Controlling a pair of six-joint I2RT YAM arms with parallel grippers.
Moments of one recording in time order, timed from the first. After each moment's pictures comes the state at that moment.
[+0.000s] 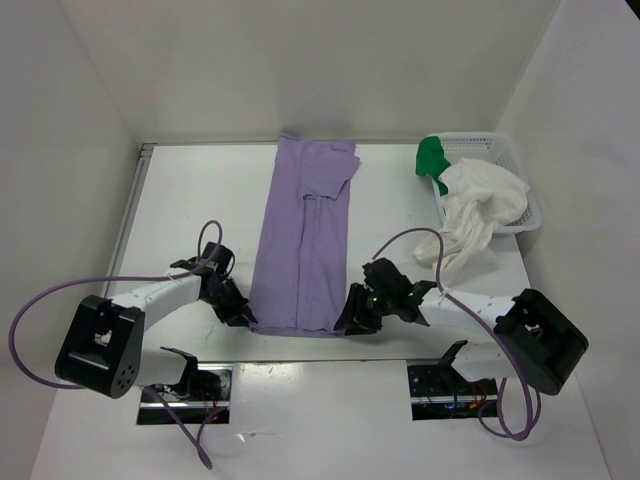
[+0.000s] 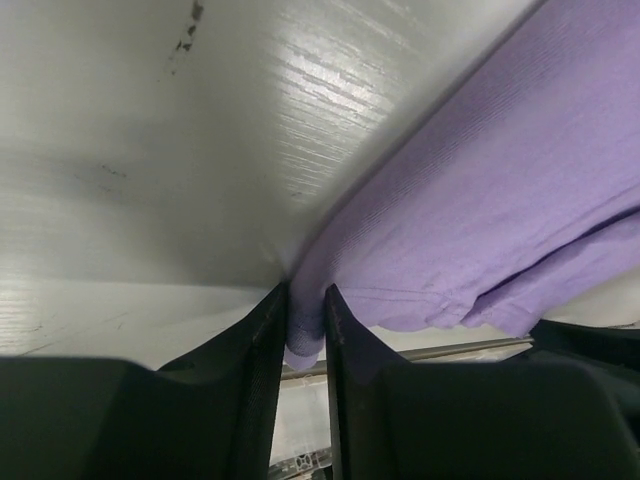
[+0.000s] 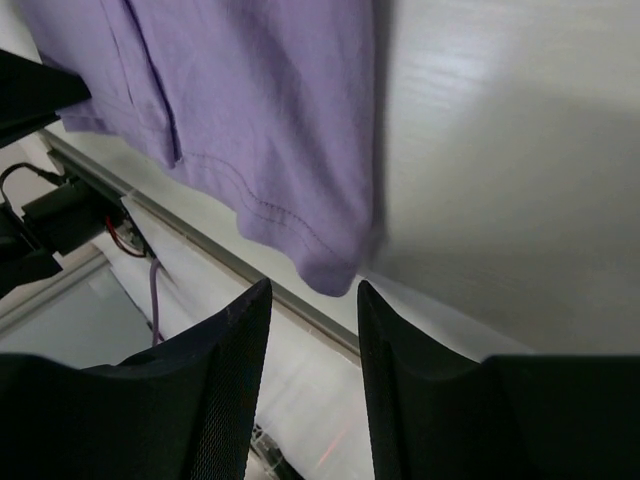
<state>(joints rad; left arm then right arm) -0.28 1.31 0.55 -0.62 0.30 -0.93 0.74 1.28 0.44 -0.11 -0.38 1.03</state>
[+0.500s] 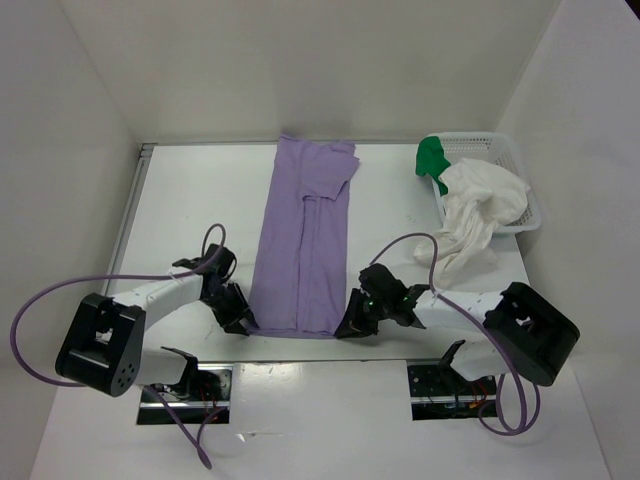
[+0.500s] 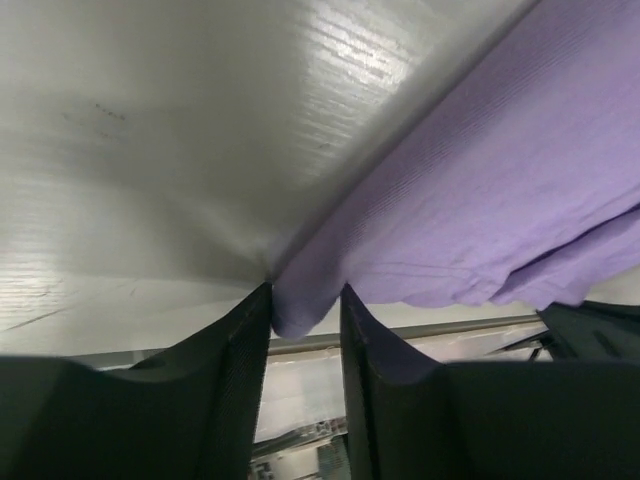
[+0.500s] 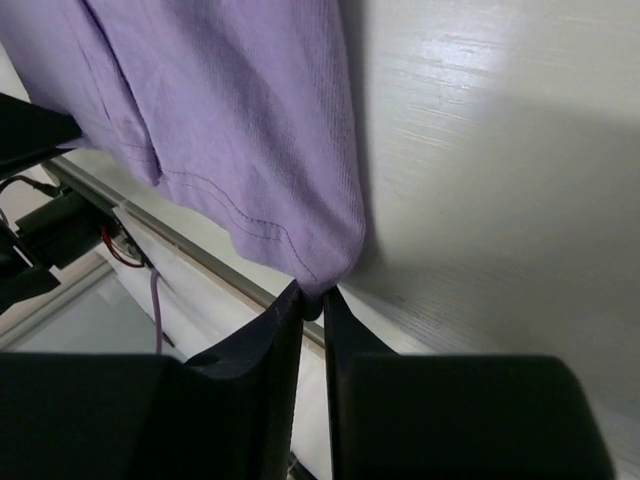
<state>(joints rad) -0.29 1.32 0.56 -0.68 0.33 -0.91 0.80 1.34 0.41 -0.02 -0.37 1.12</state>
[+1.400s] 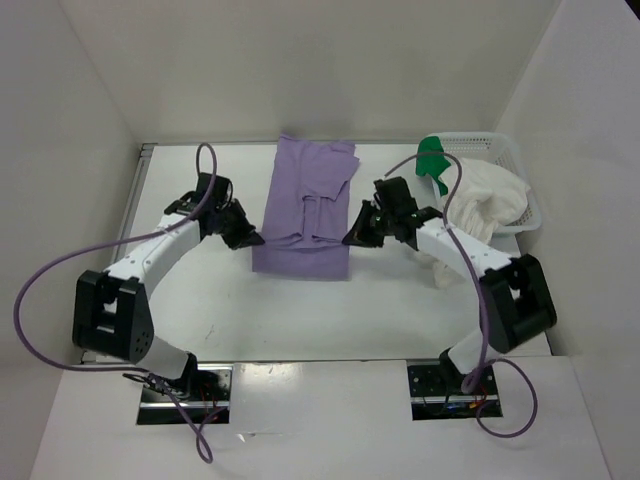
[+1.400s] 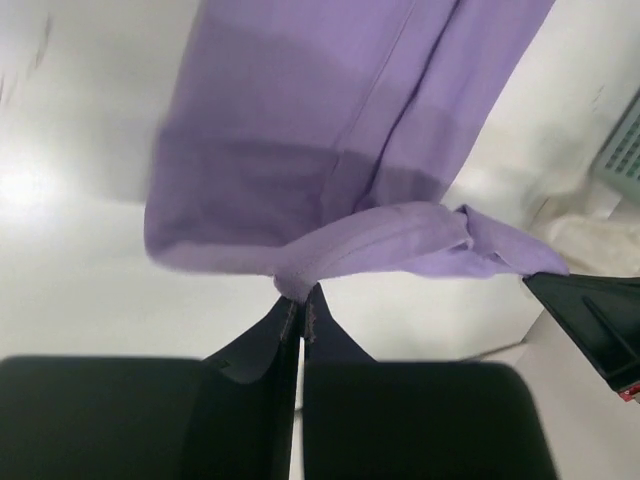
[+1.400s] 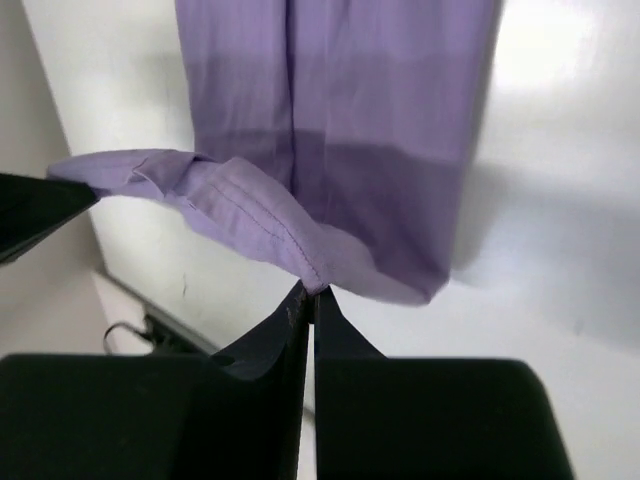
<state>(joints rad) -0.22 1.44 1.05 -0.62 0.29 -0.82 0.45 1.46 0.96 -0.32 -0.32 0.79</state>
